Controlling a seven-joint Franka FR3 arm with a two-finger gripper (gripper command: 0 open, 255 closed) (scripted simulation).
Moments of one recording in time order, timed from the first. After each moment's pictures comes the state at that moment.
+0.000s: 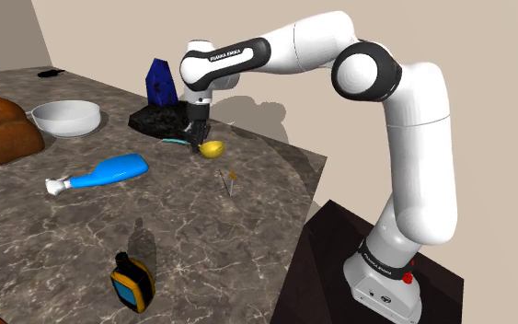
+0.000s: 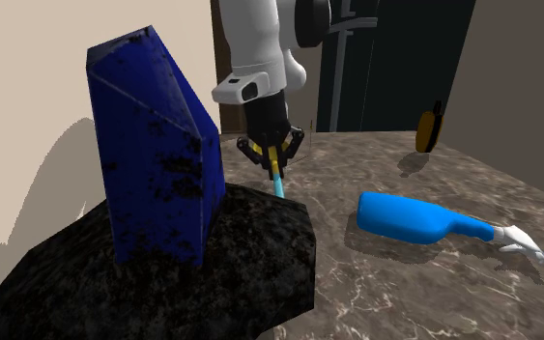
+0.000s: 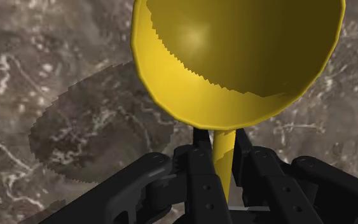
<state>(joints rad) 0.15 0.52 0.05 -1.50 0.13 1.92 -0.17</state>
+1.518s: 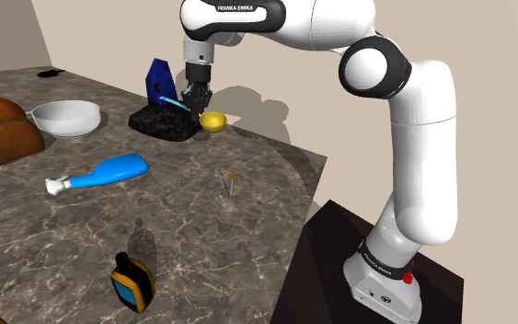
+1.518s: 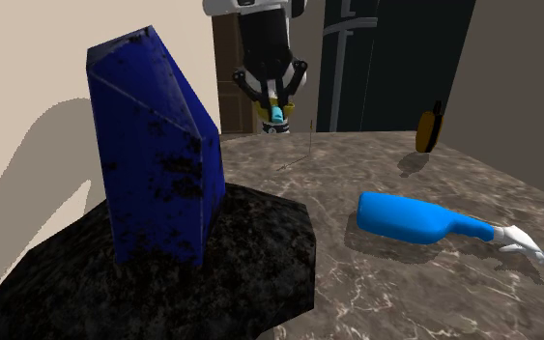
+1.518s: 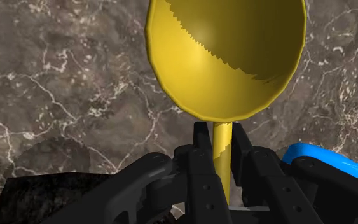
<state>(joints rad) 0.14 0.47 0.05 -1.27 0.12 1.64 -0.13</state>
